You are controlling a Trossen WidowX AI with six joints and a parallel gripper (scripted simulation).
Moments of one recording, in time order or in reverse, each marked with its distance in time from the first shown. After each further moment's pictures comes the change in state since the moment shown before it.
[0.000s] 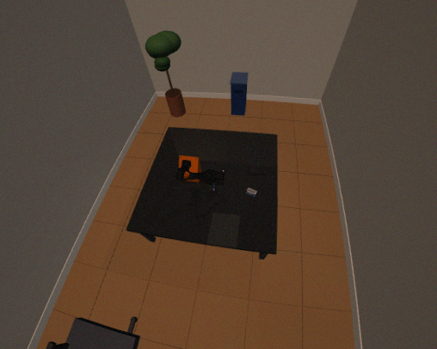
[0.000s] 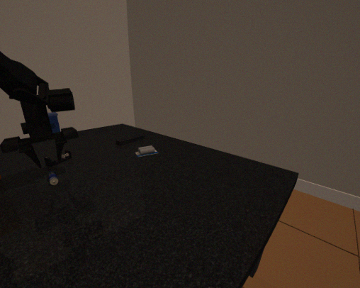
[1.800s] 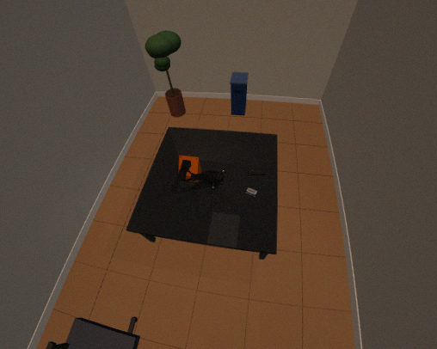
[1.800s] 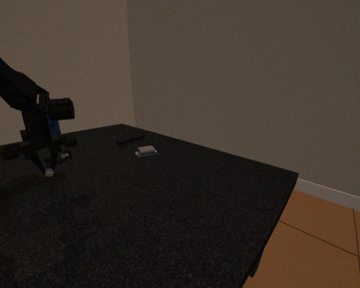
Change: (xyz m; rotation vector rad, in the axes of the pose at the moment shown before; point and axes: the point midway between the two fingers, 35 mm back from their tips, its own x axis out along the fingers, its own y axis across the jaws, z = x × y) arm 0.023 0.008 0.006 -0.028 -0.010 0.027
